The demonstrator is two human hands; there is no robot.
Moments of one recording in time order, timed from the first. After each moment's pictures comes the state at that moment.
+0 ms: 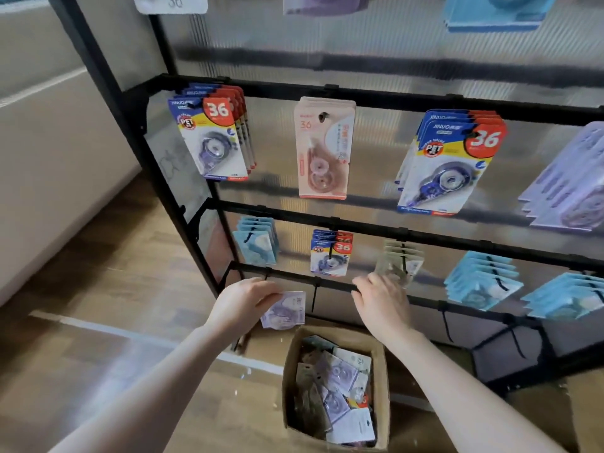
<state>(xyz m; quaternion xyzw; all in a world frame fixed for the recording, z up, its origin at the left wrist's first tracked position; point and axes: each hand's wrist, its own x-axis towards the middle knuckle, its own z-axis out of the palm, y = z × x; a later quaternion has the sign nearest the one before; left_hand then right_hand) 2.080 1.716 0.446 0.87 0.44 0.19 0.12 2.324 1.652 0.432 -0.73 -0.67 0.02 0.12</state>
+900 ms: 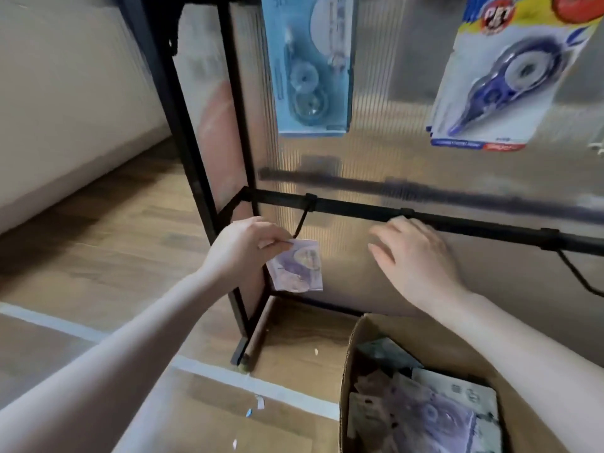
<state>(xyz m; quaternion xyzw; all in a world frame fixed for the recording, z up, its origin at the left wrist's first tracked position) 2.001 1.861 0.087 0.85 0.42 0.29 0.07 2.239 1.784 0.081 -0.64 -0.72 -0.13 0.24</state>
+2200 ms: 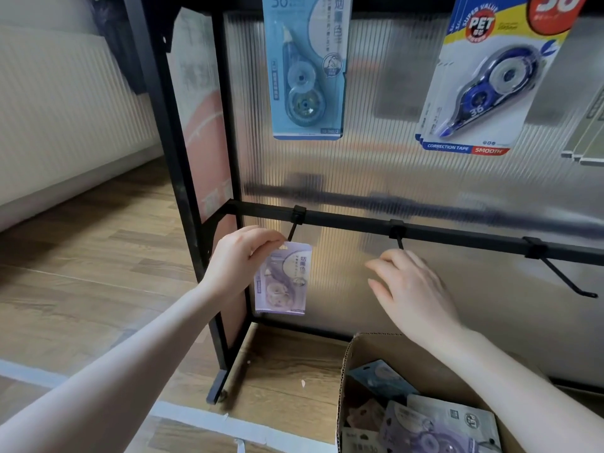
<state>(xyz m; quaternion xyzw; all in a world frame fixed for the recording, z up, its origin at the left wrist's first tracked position) 2.005 1.900 0.035 0.84 0.34 0.42 0.03 2.248 1.782 0.024 -0.63 -0.71 -0.20 0.25</state>
